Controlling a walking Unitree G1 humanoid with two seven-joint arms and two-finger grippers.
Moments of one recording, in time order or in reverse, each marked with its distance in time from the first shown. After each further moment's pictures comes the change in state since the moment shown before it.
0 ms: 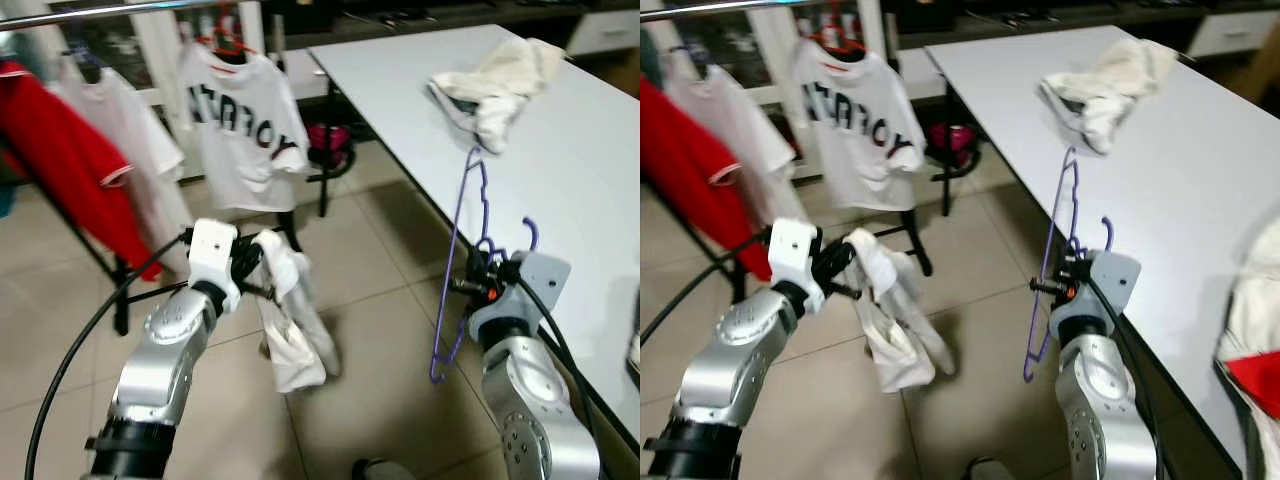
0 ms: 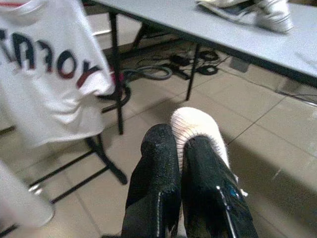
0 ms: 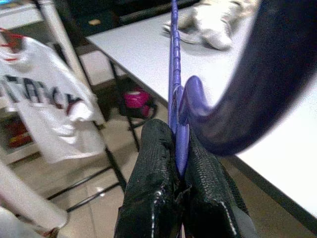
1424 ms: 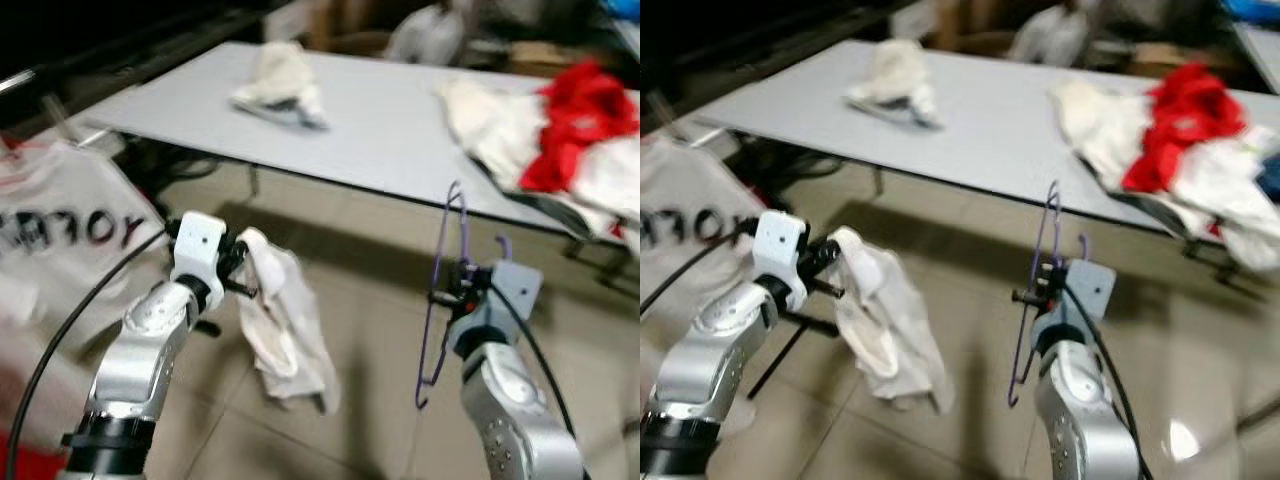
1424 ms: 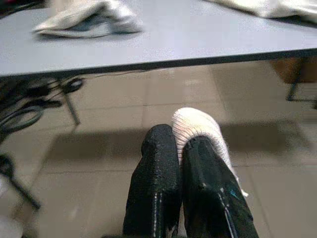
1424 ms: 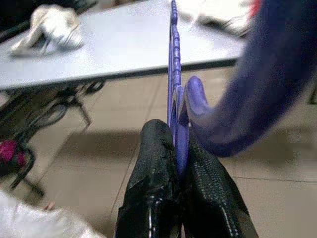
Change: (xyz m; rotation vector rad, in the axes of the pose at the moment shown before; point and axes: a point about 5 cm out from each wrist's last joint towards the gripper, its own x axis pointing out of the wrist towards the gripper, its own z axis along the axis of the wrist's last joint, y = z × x) left arm -0.007 0.016 0.004 0.071 0.075 0.033; right arm -0.008 0.020 -0.002 0.010 0.091 -0.045
